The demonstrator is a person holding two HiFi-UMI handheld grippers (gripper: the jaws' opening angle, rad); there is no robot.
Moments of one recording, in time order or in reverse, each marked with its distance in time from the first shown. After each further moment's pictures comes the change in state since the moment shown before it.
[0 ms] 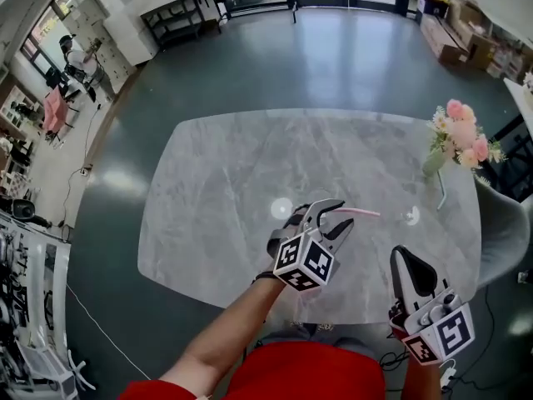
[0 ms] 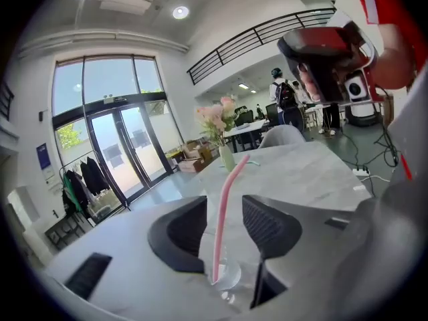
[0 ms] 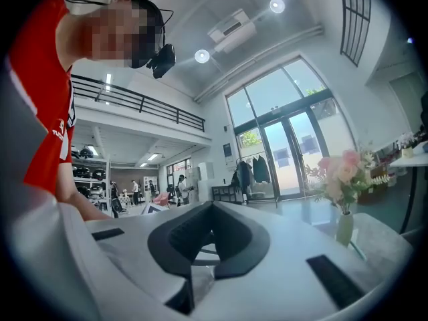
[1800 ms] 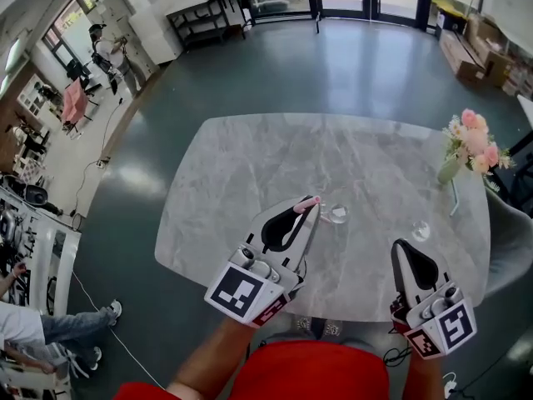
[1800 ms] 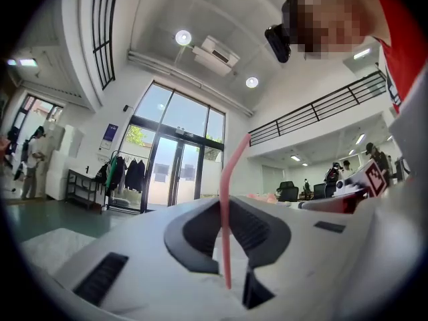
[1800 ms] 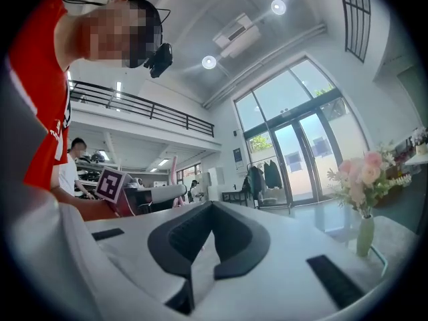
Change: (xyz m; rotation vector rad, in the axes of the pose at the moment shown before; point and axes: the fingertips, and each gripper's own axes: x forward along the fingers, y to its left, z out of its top) left arm -0.203 0.072 0.080 -0.476 -0.551 0.340; right arm 0.014 0.037 0.010 -0.008 -0.053 0.090
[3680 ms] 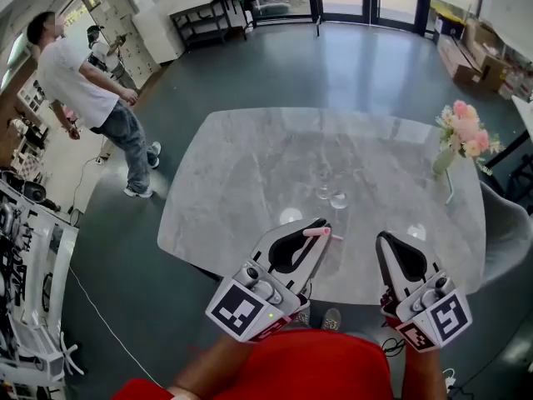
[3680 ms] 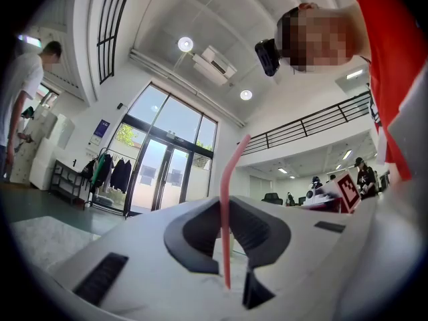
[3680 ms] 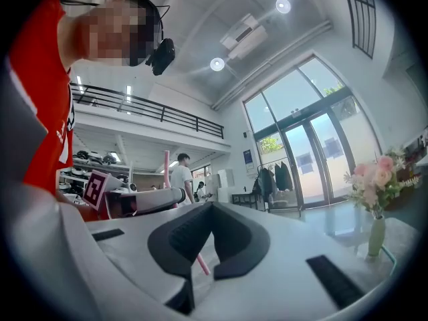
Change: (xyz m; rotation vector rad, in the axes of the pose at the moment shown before) left arm -0.062 -0.069 0.022 -0.054 -0.096 -0.115; right arm -0.014 0.060 0.014 -0.018 -0.016 0.084
